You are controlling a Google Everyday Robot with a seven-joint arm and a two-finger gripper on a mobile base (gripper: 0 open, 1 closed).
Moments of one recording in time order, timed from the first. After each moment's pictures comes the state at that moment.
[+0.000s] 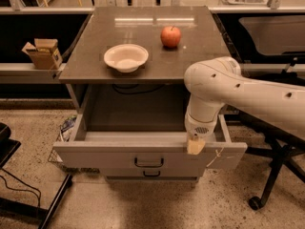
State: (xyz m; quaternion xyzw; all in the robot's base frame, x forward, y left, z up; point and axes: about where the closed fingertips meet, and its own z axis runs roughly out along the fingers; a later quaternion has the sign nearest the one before) arm 0.496 -0.129 0.674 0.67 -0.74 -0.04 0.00
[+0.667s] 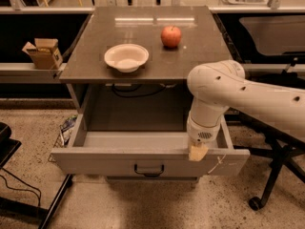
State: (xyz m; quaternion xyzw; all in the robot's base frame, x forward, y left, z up) arm 0.471 -0.129 0.674 0.68 -0.73 -0.07 0.01
